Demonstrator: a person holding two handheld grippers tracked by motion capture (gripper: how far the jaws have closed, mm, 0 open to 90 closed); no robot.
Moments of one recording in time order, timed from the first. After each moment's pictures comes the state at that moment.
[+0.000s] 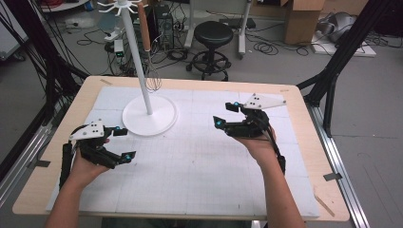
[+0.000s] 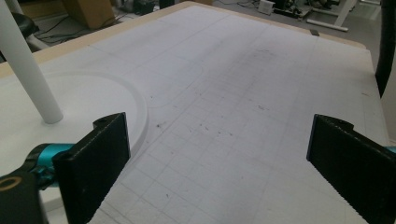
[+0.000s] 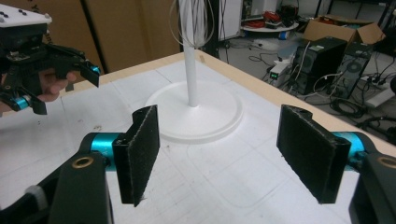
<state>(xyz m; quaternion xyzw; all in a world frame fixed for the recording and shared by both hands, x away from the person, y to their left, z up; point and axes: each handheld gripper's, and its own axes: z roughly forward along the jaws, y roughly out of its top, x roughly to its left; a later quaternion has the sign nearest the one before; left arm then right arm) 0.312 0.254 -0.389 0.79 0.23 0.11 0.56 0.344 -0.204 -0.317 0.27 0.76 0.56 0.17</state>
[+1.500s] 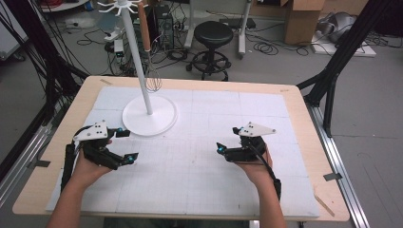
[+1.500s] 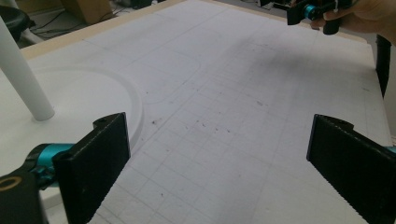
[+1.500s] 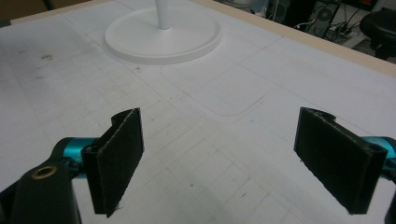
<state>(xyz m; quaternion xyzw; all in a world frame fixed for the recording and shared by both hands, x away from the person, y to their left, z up) 0.311 0.247 -0.392 0.80 0.23 0.10 0.55 0.321 -0.209 -0.395 0.33 0.79 0.48 0.19</state>
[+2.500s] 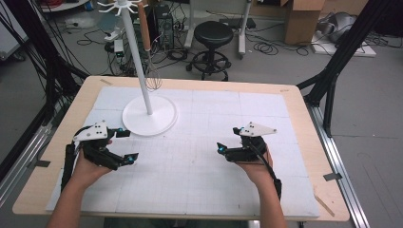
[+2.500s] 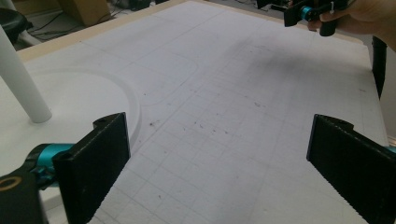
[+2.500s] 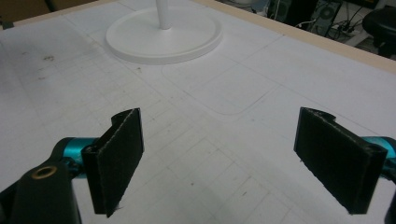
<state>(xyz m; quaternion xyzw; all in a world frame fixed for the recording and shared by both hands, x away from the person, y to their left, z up) 0.311 0.247 -0.392 0.80 0.22 0.10 0.55 0.321 -0.212 -0.395 0.33 0.79 0.48 0.19</state>
